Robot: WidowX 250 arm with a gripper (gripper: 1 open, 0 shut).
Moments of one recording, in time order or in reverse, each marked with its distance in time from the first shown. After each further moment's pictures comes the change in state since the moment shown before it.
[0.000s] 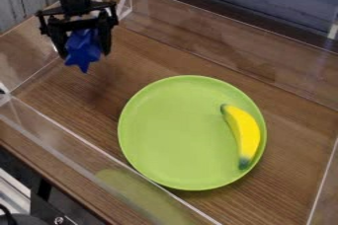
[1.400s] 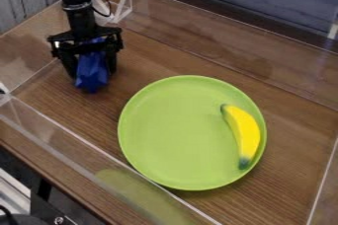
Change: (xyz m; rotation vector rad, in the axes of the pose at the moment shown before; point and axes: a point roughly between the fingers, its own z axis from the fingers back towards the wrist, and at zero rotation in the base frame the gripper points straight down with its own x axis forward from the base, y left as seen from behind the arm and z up) arm 0.022 -0.004 -0.049 0.022 -0.080 0.033
